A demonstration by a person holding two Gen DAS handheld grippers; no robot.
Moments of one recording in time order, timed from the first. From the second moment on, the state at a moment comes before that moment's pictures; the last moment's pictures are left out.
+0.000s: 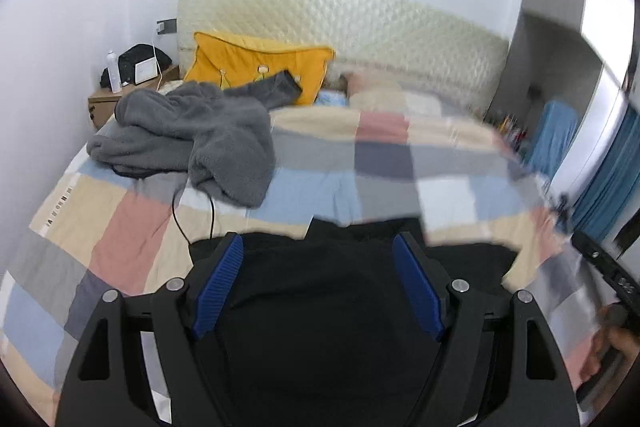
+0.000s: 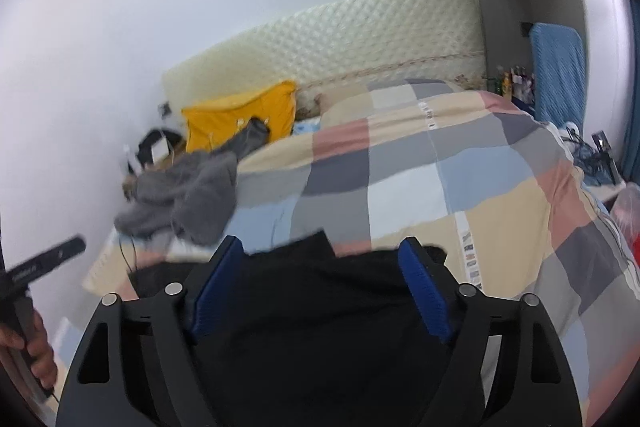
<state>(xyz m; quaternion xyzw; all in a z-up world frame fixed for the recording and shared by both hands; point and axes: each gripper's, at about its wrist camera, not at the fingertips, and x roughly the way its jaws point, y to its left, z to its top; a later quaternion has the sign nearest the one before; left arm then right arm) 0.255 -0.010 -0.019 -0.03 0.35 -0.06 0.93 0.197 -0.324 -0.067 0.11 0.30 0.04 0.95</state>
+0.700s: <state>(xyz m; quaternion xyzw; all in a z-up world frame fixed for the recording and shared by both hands) 0.315 -0.046 -0.159 0.06 0.39 -0.02 0.92 0.268 -0.300 -0.194 0.08 0.34 0.07 0.93</state>
